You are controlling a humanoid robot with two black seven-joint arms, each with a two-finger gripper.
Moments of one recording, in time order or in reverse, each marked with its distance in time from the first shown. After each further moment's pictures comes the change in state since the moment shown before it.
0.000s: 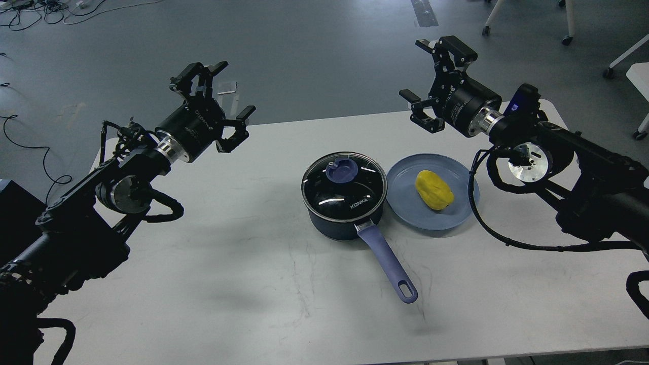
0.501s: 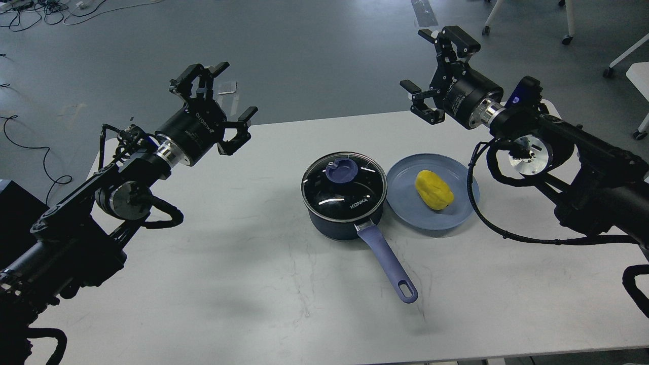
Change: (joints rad) left arm 0.016 0.024 -0.008 -0.060 0.014 0.044 -0.007; right arm 0.032 0.006 0.012 -0.002 0.000 -0.002 0.003
